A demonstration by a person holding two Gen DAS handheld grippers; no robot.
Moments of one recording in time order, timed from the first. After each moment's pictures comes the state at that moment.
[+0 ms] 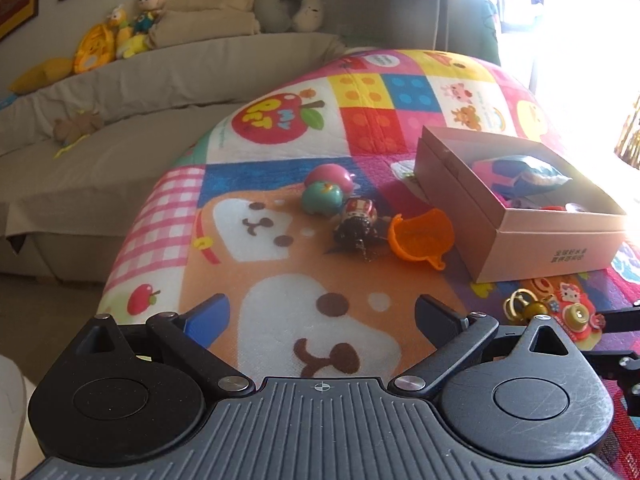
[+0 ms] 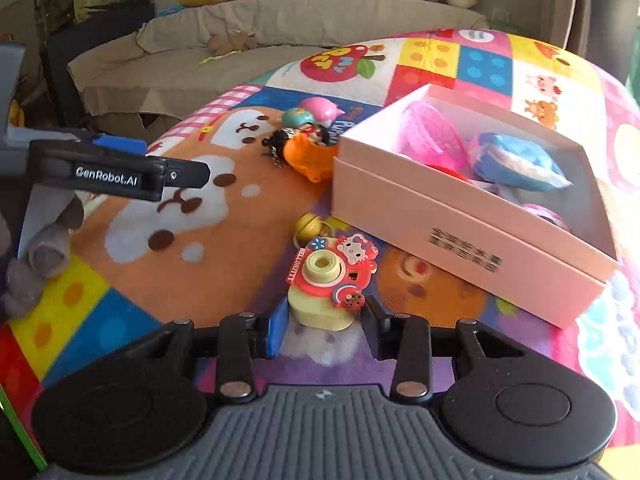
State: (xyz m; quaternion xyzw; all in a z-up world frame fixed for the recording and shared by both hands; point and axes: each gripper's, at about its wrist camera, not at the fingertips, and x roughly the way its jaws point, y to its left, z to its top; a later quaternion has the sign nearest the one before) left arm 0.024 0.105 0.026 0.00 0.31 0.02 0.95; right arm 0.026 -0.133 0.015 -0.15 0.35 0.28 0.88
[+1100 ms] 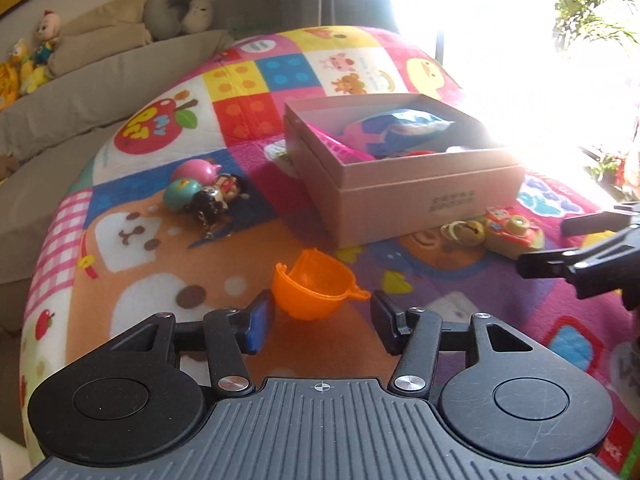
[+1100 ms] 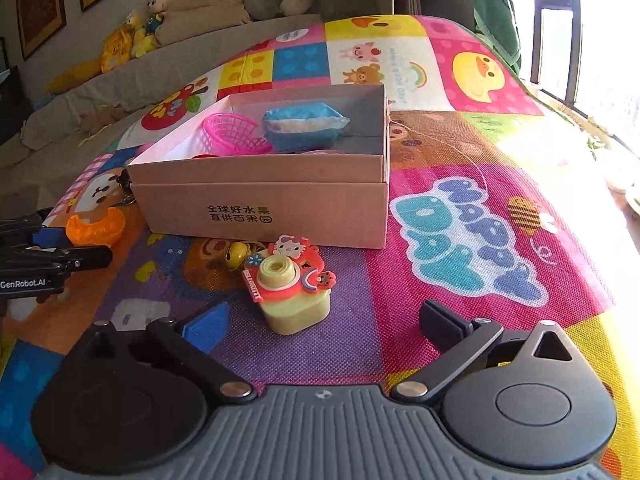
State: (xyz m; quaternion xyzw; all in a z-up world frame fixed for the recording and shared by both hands) left arm 0.005 0.040 0.018 0.05 0.33 -0.12 0.94; right arm 0.045 -0.211 -0.003 -0.01 0.35 0.15 0.92
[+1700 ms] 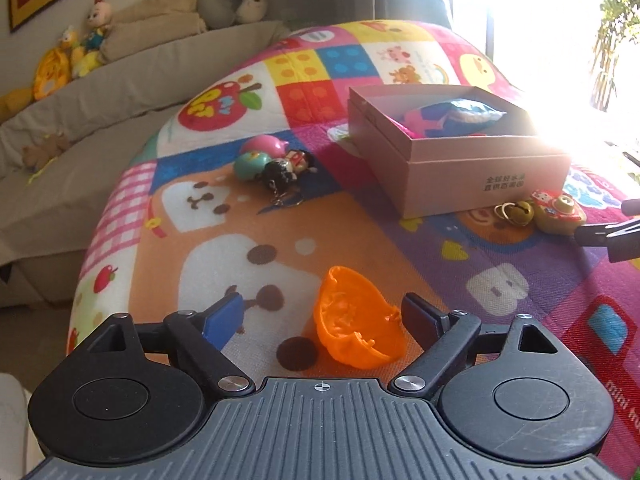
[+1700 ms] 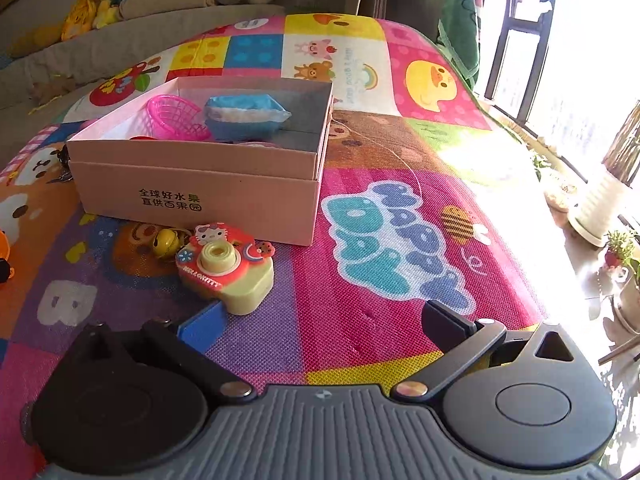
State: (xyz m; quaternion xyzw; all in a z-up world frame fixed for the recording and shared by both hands) left arm -0.008 0.070 0.016 0.03 0.34 -0.02 0.94; right arm 0.048 -0.221 -0.004 -0.07 0.35 0.06 0.93
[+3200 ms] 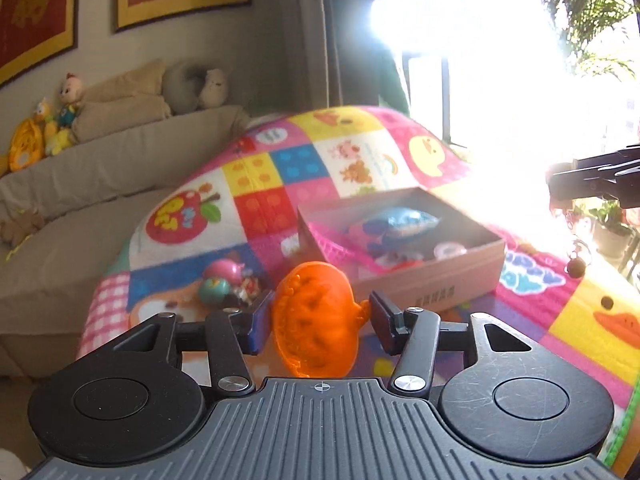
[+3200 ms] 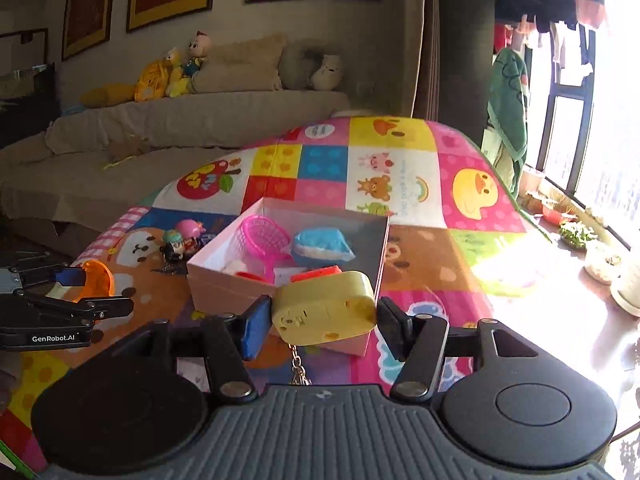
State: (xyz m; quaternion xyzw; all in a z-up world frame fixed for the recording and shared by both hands) left arm -0.013 0.032 0.099 0.07 0.21 -0.08 0.97; right arm -0.003 -0.220 0.135 -0.06 0.21 0.16 0.96
